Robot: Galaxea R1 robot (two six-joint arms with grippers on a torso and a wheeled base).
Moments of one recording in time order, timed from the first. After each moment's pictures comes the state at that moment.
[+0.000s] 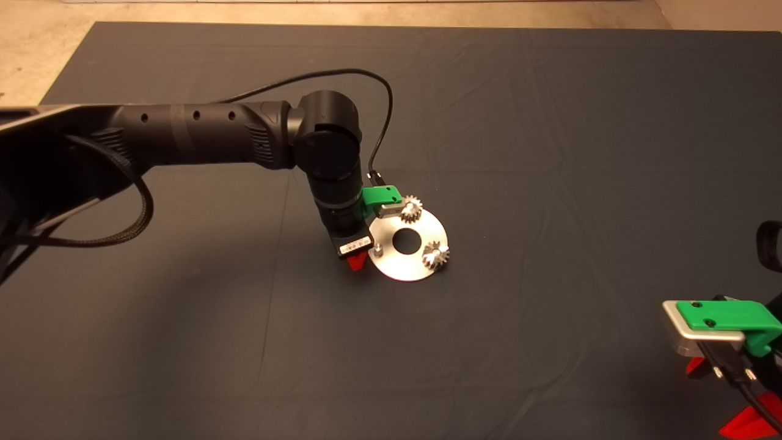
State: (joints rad) left arm -0.36 2.73 -1.22 0.31 1.53 -0.38; right arm 0.48 1.93 -0.52 0.33 -1.43 0.15
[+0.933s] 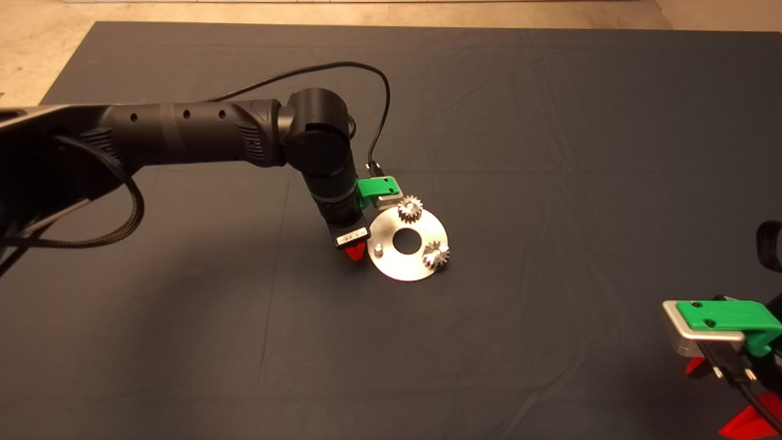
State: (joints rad) left arm -0.36 2.71 -1.22 0.37 1.45 -0.31; right arm 0.48 1.93 -0.52 0.33 -1.43 0.15
